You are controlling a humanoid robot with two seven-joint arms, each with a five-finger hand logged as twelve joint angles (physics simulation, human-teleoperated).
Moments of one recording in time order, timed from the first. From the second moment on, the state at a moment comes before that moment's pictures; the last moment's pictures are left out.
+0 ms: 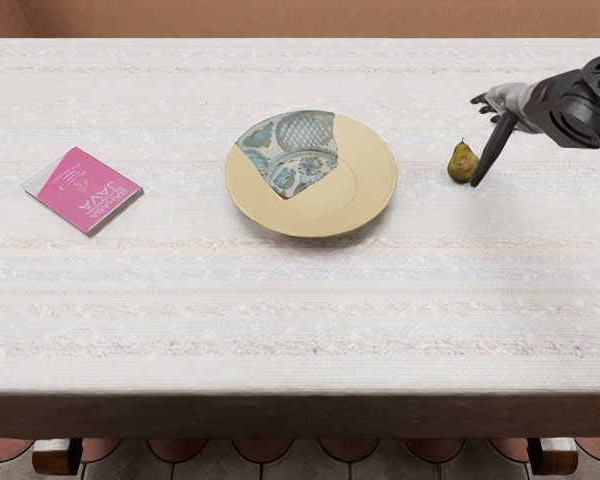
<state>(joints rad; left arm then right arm) -0.06 0.00 -0.20 -0.15 0.08 -0.29 0.00 1.30 -0.41 0.25 0.70 -0.71 0.21 -0.57</state>
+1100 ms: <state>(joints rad) -0.07 0.00 -0.20 -0.15 0.08 -0.29 0.00 1.03 -0.33 0.14 0.54 -0.66 -0.15 0.03</state>
